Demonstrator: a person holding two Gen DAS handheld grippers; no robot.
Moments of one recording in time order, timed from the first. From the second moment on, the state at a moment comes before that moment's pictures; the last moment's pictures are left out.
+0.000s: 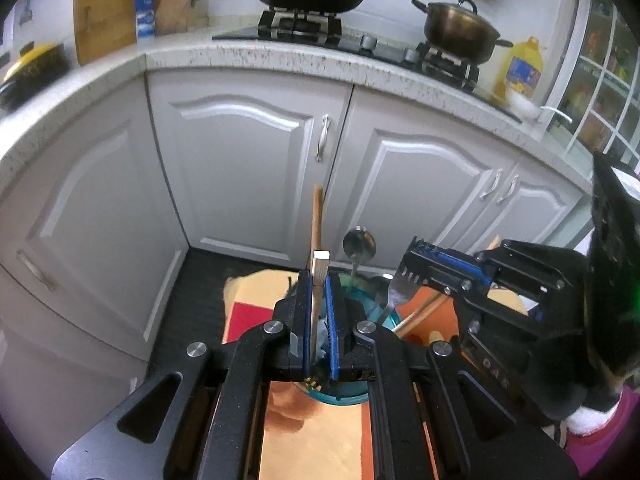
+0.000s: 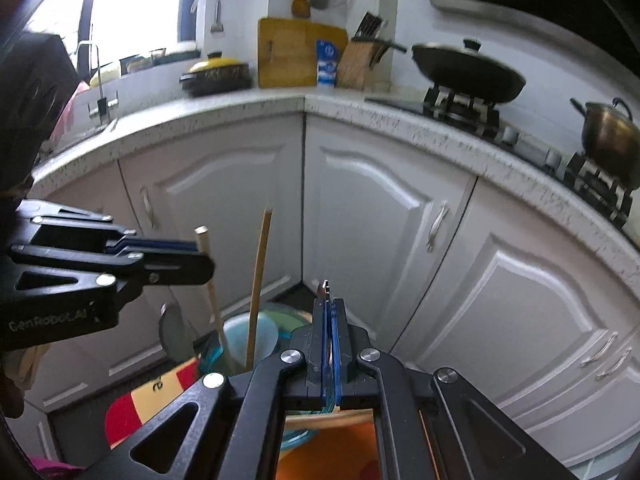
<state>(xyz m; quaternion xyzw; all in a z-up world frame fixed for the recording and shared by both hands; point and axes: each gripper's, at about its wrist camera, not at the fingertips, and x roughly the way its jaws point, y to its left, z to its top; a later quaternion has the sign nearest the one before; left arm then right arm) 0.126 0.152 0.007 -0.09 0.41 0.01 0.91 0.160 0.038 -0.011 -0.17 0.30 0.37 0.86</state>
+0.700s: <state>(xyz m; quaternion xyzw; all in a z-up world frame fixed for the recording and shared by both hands) 0.120 0.148 -0.005 -0.12 0.43 0.03 0.89 0.157 -0.006 -0.005 -0.08 0.34 0.40 0.85</state>
